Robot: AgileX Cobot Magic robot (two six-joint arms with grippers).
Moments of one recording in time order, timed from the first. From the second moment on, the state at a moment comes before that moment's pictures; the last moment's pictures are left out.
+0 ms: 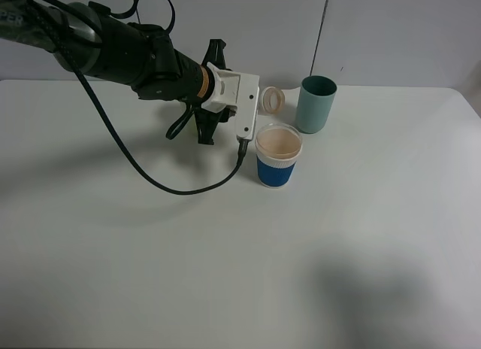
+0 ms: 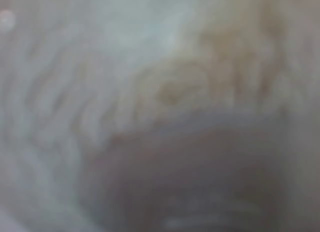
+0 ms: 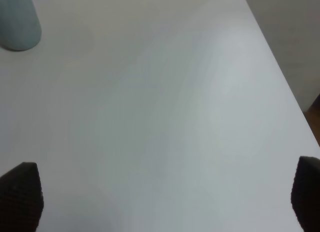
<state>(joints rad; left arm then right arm) -0.60 2.05 -1.29 0.83 0.03 0.44 -0.06 0.00 -0.50 -0.08 1.06 0.01</state>
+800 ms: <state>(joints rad) -0.61 2.05 -1.34 0.84 0.00 0.44 -0.06 0.00 -0.50 -0.08 1.06 0.01</state>
